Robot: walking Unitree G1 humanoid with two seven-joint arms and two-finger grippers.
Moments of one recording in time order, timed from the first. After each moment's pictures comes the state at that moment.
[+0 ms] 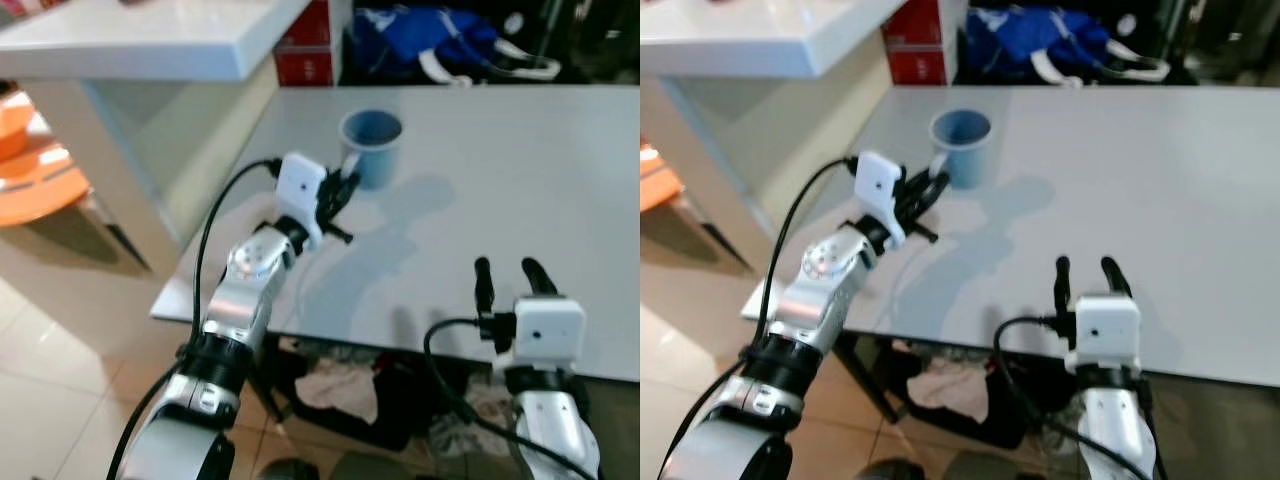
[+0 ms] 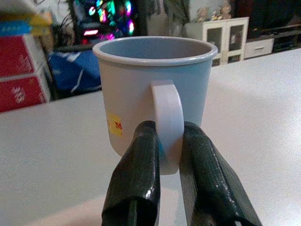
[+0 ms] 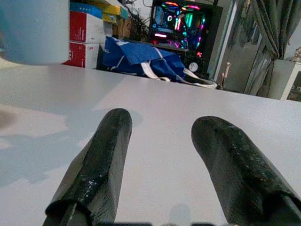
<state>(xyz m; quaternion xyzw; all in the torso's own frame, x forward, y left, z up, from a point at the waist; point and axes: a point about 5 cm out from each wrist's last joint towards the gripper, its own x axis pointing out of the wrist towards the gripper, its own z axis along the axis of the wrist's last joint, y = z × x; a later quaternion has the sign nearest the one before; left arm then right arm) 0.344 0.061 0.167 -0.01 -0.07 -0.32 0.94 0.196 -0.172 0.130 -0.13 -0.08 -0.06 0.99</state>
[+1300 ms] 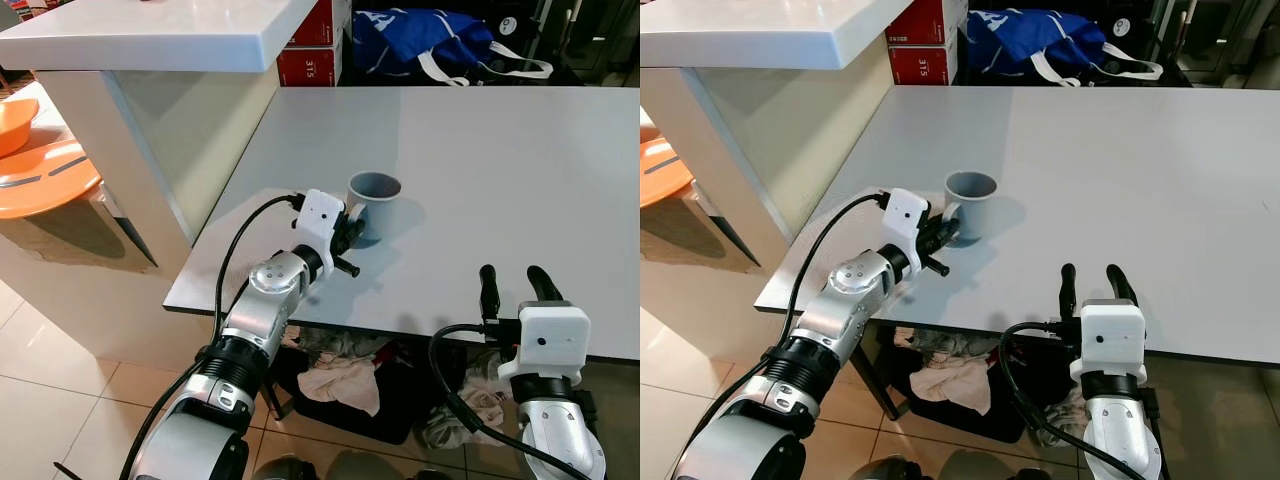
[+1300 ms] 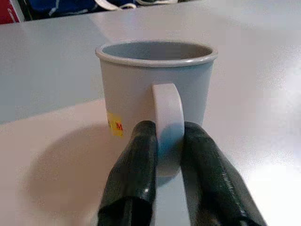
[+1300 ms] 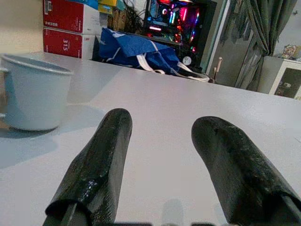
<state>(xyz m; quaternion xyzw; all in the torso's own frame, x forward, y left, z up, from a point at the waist) 0.344 0.050 0.118 0.01 0.06 -0.31 0.95 0.190 -0.174 0.127 -0.13 -0.06 -0.06 0.99</state>
